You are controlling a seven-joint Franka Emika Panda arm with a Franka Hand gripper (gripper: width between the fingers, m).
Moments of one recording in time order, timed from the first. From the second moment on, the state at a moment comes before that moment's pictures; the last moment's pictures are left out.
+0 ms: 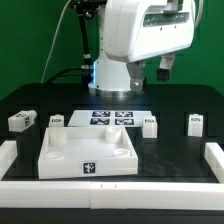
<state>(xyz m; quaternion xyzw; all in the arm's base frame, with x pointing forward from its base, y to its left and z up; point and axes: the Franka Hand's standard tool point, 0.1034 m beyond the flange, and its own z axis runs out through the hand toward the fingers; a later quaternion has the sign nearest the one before) 0.599 0.034 0.156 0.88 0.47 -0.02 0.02</state>
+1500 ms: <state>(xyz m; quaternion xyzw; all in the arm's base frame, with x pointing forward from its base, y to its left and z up) 0.544 -0.008 0.117 0.79 0.61 -0.02 0.01</state>
